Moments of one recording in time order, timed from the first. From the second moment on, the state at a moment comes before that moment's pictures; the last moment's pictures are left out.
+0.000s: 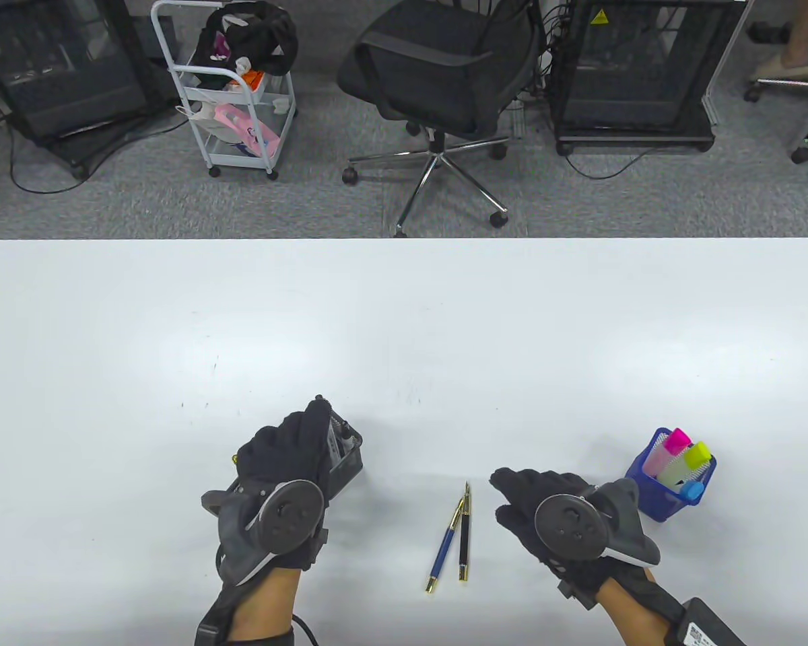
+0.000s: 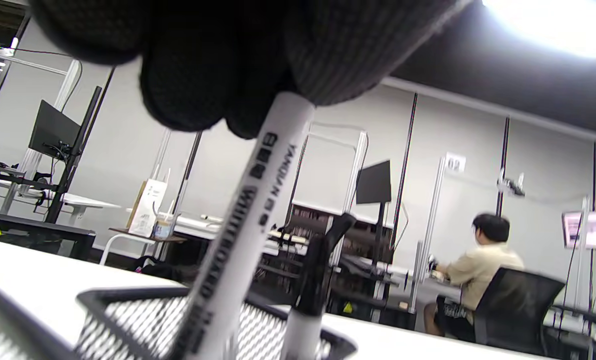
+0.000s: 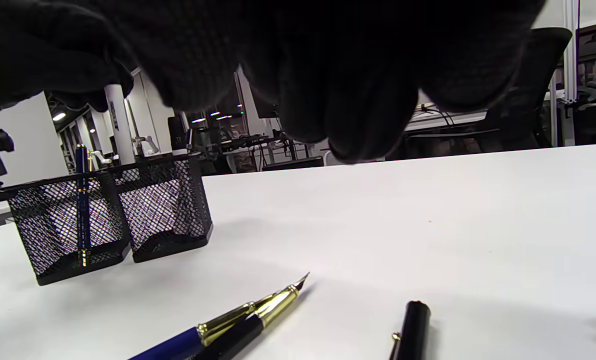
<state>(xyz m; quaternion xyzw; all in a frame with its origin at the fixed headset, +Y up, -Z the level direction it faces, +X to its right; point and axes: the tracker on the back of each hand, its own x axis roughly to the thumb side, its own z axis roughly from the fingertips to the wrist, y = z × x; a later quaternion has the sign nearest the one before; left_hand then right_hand) -0.164 -0.652 -0.210 0.18 -0.07 0.11 0.97 0.160 -0.682 -0.198 0.24 -0.03 0.96 0.14</state>
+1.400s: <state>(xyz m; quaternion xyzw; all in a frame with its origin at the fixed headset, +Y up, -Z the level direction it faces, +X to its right) -0.004 -0.736 -0.182 -0.12 -0.23 -0.06 0.96 0.184 -0.678 -0.207 0.19 -0.03 0.97 0.16</state>
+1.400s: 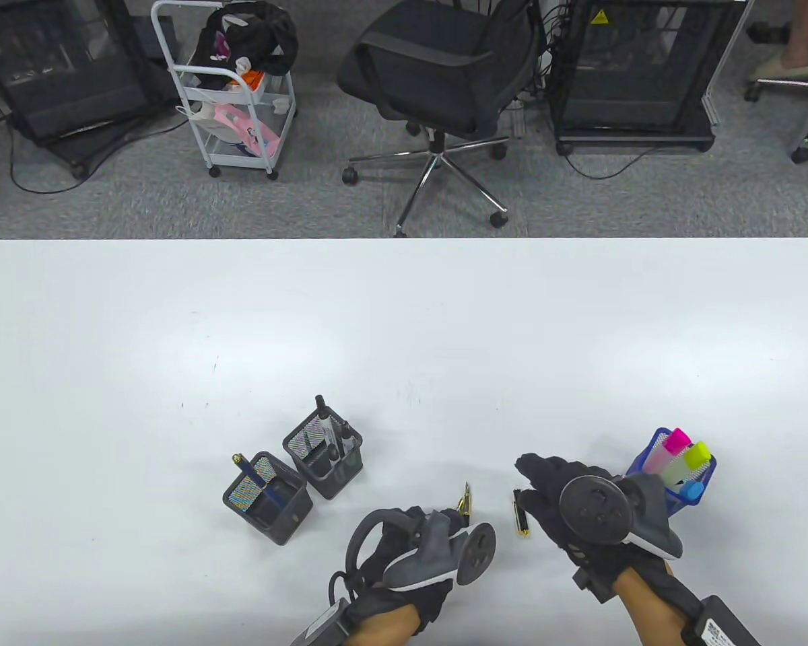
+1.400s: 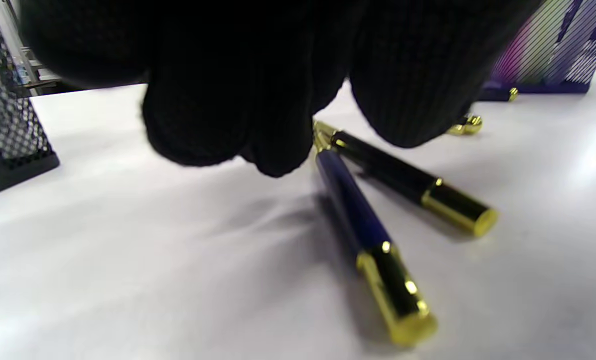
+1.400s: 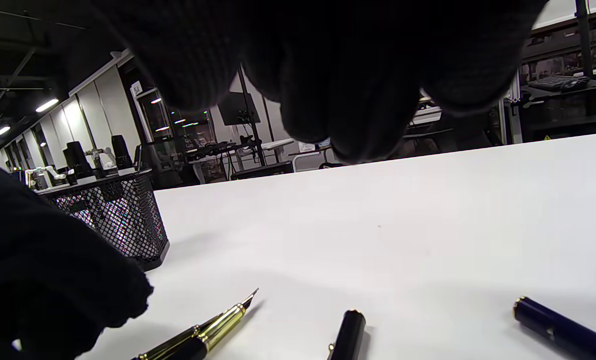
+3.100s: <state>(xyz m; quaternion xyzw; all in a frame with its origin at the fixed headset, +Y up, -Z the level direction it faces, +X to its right) -0.053 -0.681 -0.181 0.06 -0.24 0.19 0.95 0.188 -0.676 -0.206 0.18 -0.04 0.97 0.16</state>
